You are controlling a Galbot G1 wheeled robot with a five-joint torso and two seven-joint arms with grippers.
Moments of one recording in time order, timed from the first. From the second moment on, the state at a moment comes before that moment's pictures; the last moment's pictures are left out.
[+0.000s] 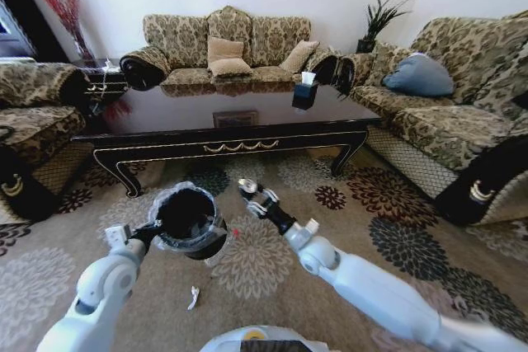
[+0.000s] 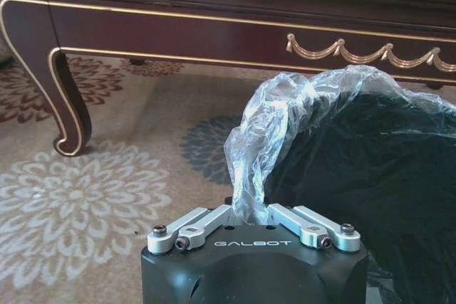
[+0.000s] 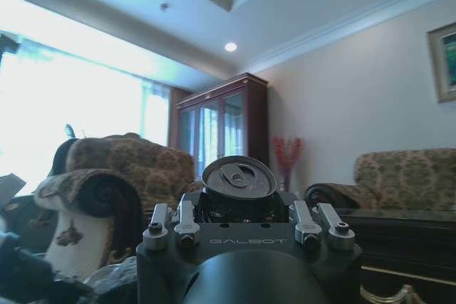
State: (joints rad) left arm 1.42 -1.08 -0.69 -2.15 -0.79 0.64 -0.35; right arm -0.61 0.88 -0.53 1.82 0.69 0.44 -0.01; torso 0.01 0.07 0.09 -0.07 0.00
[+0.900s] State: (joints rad) left arm 1.42 -1.13 -0.70 -2.23 -0.80 0.65 -0.35; right arm -0.38 1.01 -0.82 1.75 0.70 0.41 0.01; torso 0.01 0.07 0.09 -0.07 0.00
